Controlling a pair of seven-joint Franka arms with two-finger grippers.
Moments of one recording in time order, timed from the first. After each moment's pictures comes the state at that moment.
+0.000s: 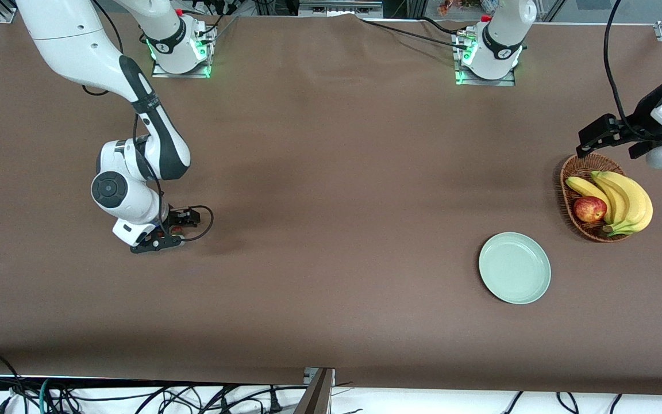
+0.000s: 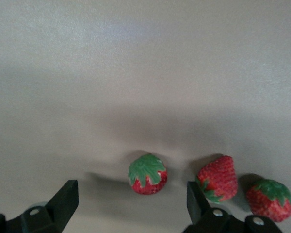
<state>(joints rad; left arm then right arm) 0.13 0.09 -0.20 -1.46 0.00 1.53 -0.09 0.18 0.56 -0.03 -1.93 -0.02 2.45 -0.03</state>
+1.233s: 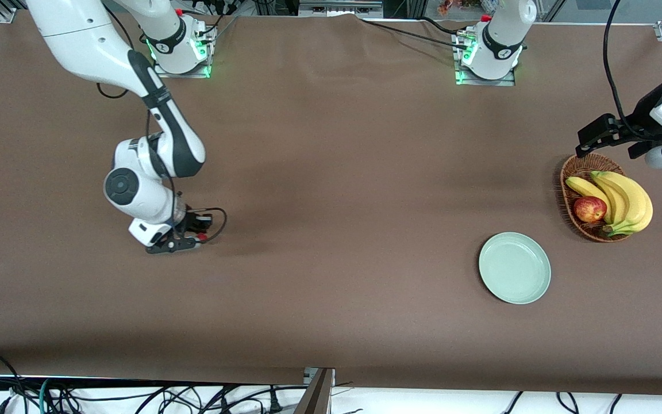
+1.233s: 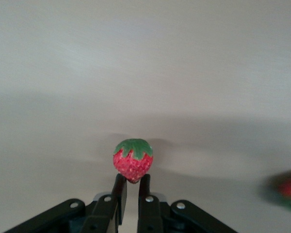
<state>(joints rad) 0.13 0.09 -0.20 -1.46 0.00 1.53 -0.09 0.24 0.56 0.06 -1.86 0.07 2.46 0.15</state>
